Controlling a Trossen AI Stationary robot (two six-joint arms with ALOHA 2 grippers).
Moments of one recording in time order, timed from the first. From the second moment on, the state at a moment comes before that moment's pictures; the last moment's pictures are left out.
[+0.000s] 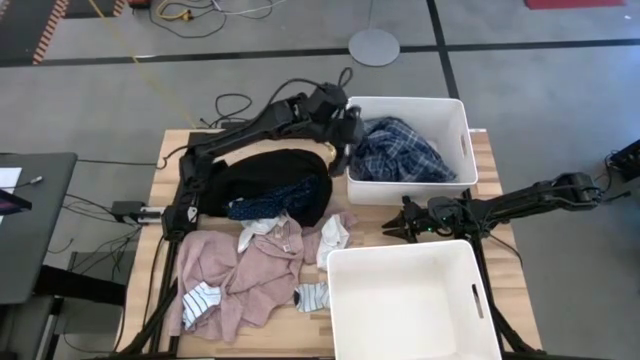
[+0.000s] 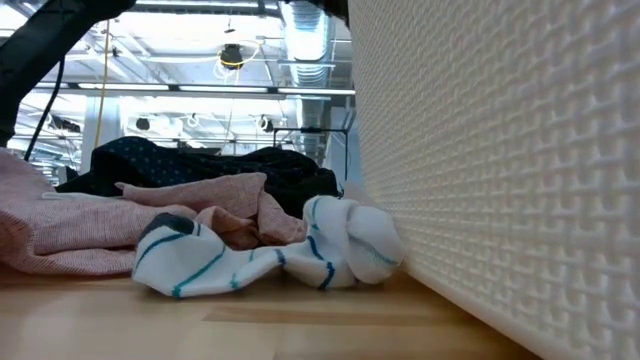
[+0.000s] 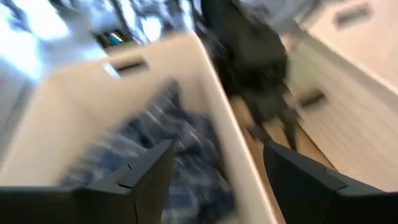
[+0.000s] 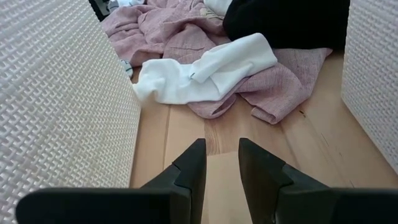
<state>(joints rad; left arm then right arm) 0.32 2.08 2.31 -0.79 0.39 0.49 0.02 0.88 0.01 0.50 -0.08 0.27</state>
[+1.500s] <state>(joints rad) 0.27 2.21 2.31 -1.03 0.21 0.71 0.02 0.87 0.26 0.69 -0.14 0.17</state>
